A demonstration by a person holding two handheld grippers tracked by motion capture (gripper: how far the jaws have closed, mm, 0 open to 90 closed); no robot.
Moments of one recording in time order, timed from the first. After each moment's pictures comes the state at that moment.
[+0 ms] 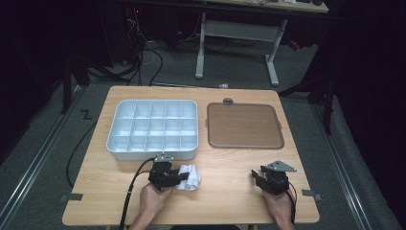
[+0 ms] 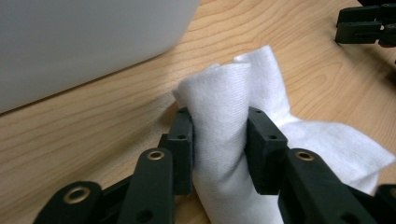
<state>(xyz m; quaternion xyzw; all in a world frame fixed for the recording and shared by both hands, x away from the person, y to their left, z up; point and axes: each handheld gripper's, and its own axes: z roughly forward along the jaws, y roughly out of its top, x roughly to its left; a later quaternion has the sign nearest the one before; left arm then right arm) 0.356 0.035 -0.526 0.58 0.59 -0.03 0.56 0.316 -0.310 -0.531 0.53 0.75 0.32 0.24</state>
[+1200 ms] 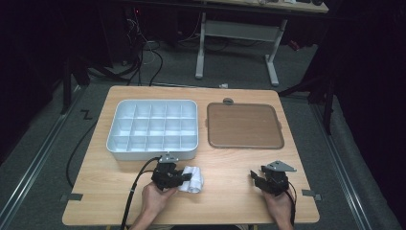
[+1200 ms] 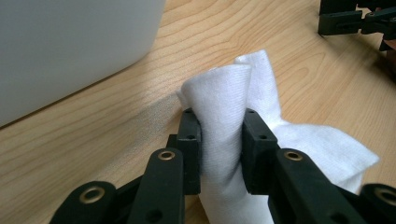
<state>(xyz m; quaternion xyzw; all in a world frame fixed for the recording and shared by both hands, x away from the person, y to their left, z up) 0.350 0.026 -0.519 0.60 0.56 -0.03 0.56 0.316 -0.310 -0.531 0.52 0.75 0.32 0.24</state>
